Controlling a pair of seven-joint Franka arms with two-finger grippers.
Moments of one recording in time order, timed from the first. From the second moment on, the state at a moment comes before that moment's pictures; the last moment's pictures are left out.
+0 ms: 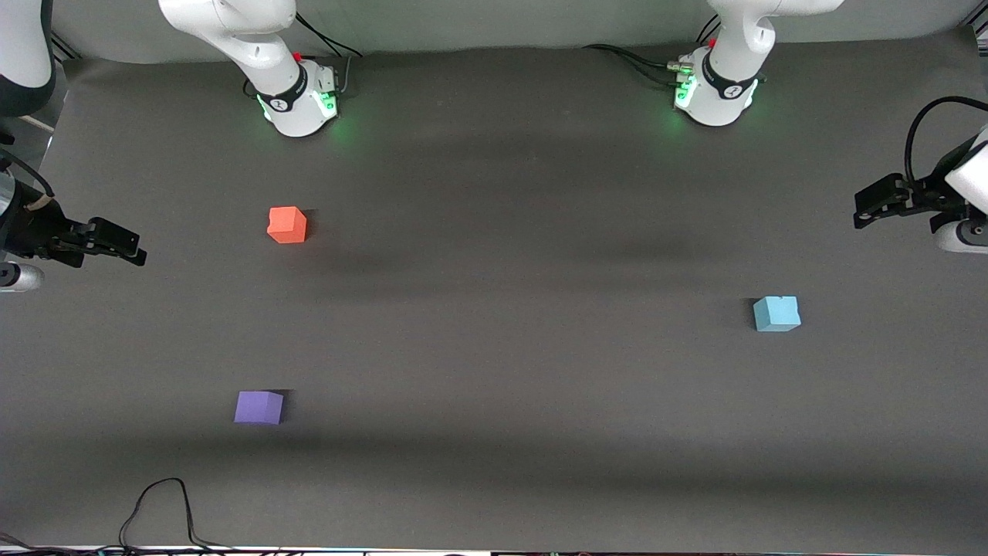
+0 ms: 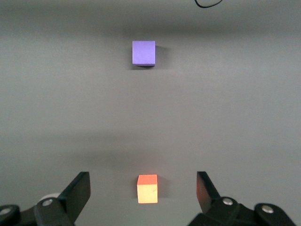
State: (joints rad) left arm -0.09 0.05 0.07 -1.52 0.02 1.52 0.08; right arm -0.03 0.08 0.00 -1.56 0.01 1.63 -0.01
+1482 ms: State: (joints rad) left arm 0.00 0.13 0.06 -1.86 0.02 1.93 0.21; right arm -0.03 0.08 0.00 -1.56 0.01 1.63 -0.01
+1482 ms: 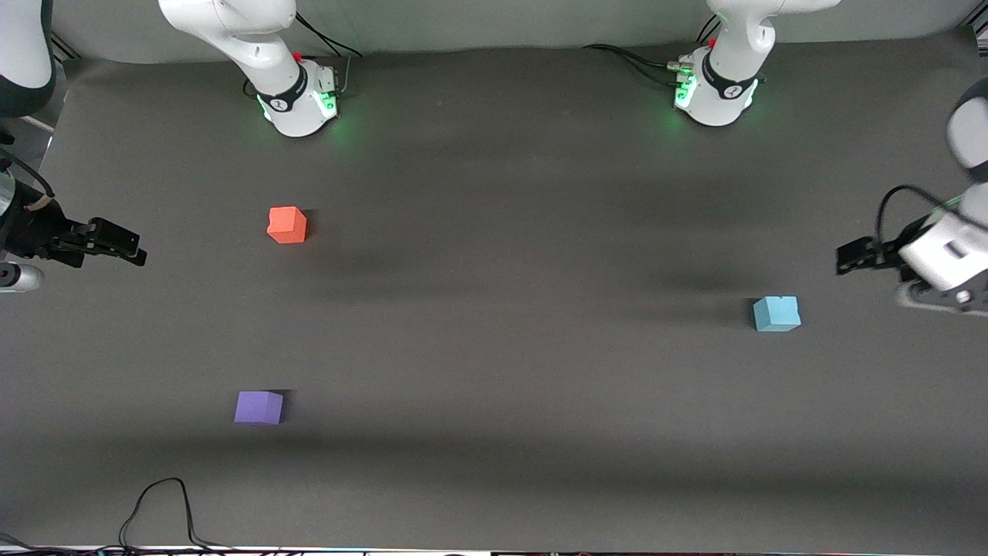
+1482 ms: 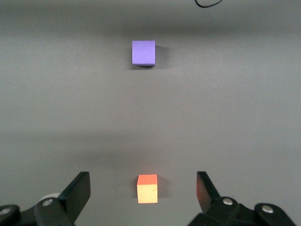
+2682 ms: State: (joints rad) left arm -0.01 0.41 0.07 -2.11 0.02 2.51 0.21; right arm -0.03 0.08 0.00 -1.56 0.01 1.63 -0.01
